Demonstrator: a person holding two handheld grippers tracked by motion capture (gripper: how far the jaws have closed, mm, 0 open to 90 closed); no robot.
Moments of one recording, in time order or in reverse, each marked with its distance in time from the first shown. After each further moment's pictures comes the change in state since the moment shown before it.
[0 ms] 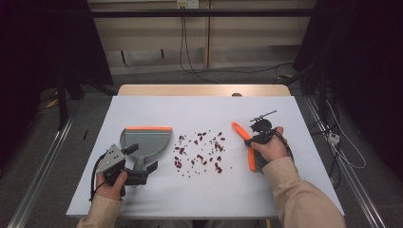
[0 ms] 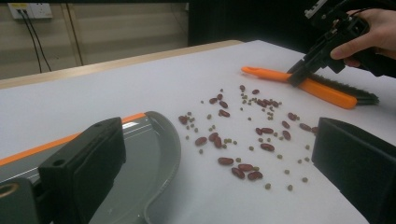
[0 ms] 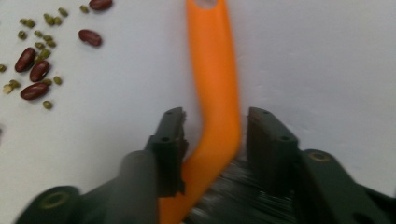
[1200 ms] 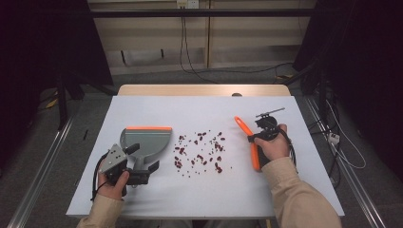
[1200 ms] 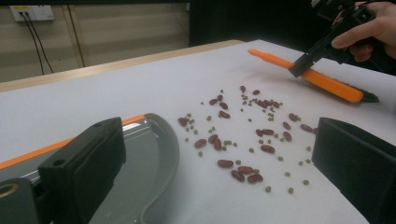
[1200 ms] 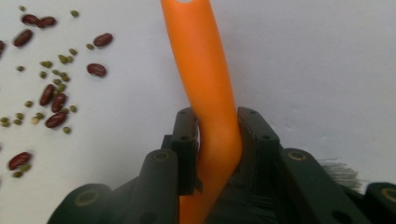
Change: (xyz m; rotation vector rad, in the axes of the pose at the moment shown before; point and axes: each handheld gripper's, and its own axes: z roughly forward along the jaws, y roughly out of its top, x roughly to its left) left arm -0.004 0.003 0.004 -0.003 0.006 0.001; right arm -0.013 0.001 -0.017 -0.058 0.045 0.142
